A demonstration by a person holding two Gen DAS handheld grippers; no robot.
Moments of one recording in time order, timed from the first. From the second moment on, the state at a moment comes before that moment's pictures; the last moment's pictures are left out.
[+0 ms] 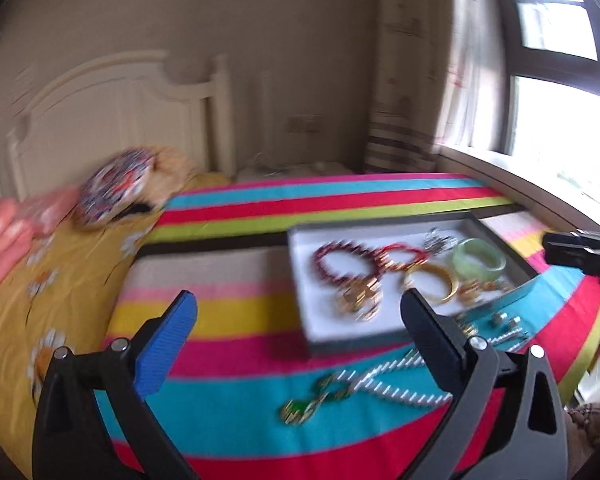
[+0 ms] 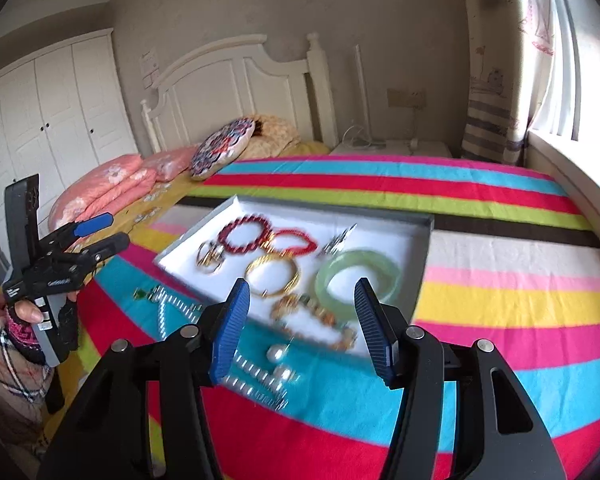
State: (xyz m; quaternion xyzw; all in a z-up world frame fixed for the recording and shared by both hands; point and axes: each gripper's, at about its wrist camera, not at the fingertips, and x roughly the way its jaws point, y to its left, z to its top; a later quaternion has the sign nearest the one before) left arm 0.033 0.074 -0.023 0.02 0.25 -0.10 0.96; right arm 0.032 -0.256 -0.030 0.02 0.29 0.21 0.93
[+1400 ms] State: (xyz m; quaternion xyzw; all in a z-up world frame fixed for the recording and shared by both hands) left arm -0.005 0.079 -0.069 0.01 0.27 -0.11 0.95; right arm 0.057 -0.152 -0.070 -0.02 0.41 0.29 0.86
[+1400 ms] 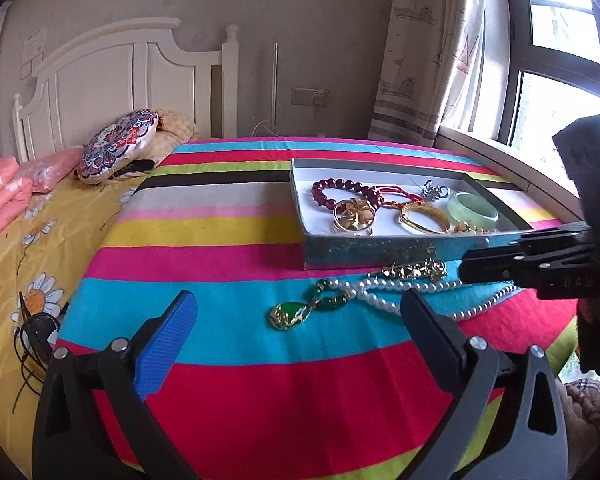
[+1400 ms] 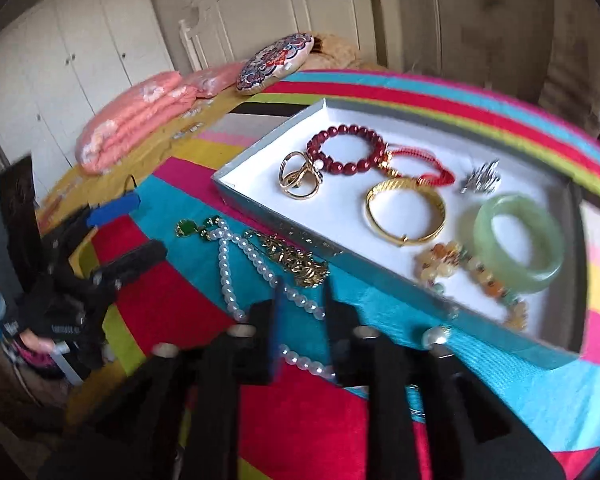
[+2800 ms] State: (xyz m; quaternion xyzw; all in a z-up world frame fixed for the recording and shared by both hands) left arm -0.020 0.053 -0.064 -0.01 0.31 -0.13 0.94; right arm -0.005 -0.228 -0.056 -0.09 0.38 0.35 0.85
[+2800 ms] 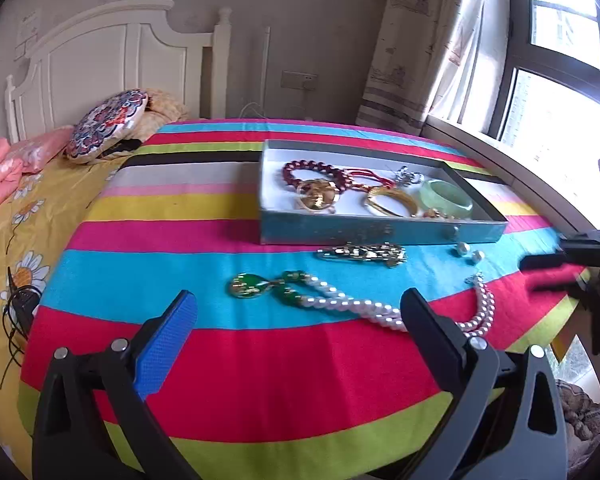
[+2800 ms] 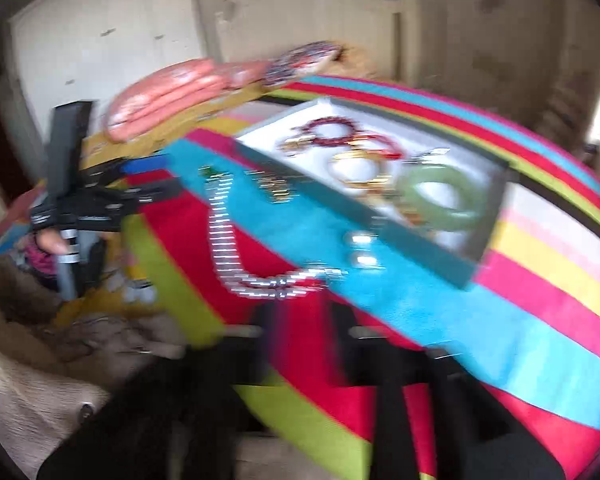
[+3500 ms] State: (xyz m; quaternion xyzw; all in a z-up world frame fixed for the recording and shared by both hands) left arm -0.035 0.083 -0.060 -0.02 0.28 -0.10 0.95; right arm 0.027 -0.120 -0.085 -0.09 0.42 0.31 0.85
